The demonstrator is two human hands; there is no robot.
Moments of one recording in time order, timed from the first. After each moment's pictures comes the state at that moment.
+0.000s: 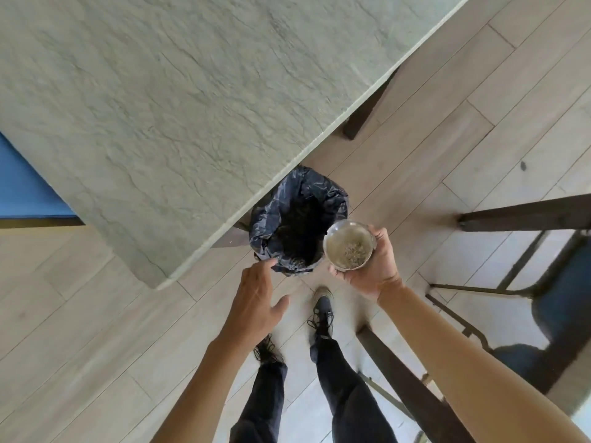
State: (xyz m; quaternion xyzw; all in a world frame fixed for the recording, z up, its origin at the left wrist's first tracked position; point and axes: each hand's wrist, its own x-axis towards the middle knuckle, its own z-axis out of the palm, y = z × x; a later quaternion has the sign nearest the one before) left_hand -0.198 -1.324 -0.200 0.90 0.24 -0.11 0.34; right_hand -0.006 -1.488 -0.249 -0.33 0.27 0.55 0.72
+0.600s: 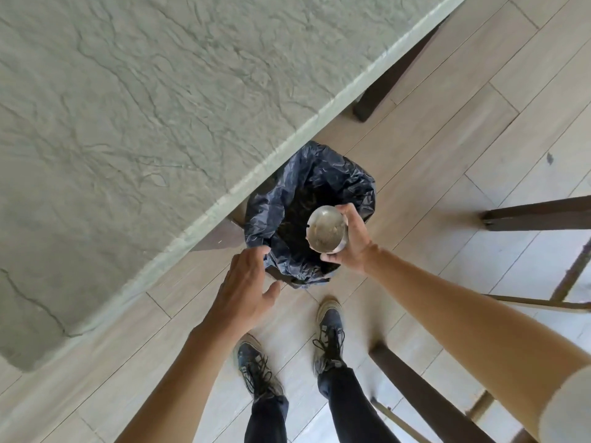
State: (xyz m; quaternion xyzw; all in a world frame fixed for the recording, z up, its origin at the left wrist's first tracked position) left_hand -0.197 -1.264 -0.378 0.90 0.24 -0.14 0.34; right_hand 0.006 -1.405 -0.448 -0.57 0.25 0.58 0.52
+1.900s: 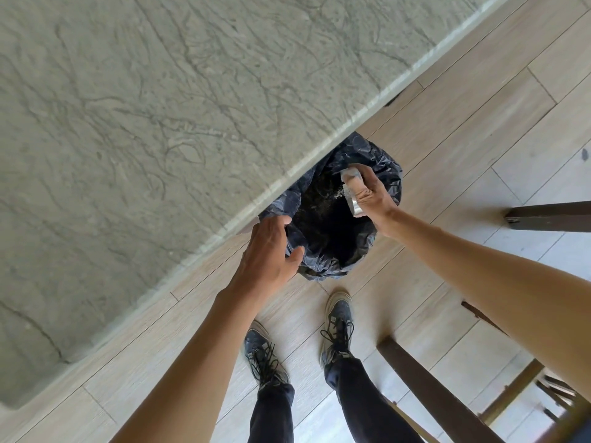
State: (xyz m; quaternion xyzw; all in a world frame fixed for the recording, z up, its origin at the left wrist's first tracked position) left_hand -0.165 -1.248 -0.408 0.87 0.28 -0.11 0.38; right_hand 0.049 -1.379 -0.473 -0.79 -0.06 0.43 0.44
